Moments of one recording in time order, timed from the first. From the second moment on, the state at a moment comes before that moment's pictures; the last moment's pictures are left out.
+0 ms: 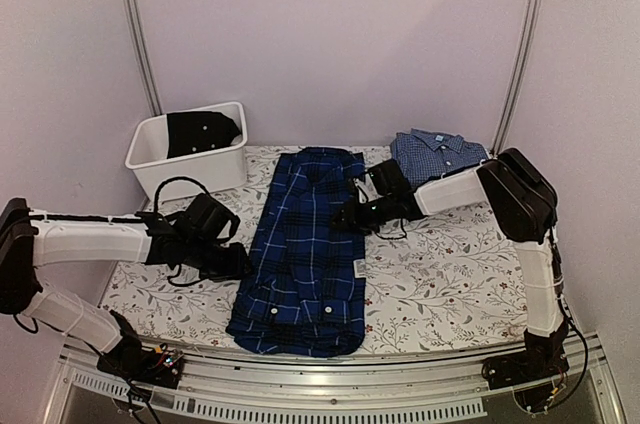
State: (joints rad) left arm -0.72 1.35 0.66 -0.33 0.04 -0.73; right arm 0.63 2.22 1.40 0.07 -0.50 0.61
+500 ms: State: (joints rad) left arm -0.82 1.32 0.59 -0.36 0.05 -0.79; right arm 0.77 2.18 1.47 0.02 -0.48 0.62
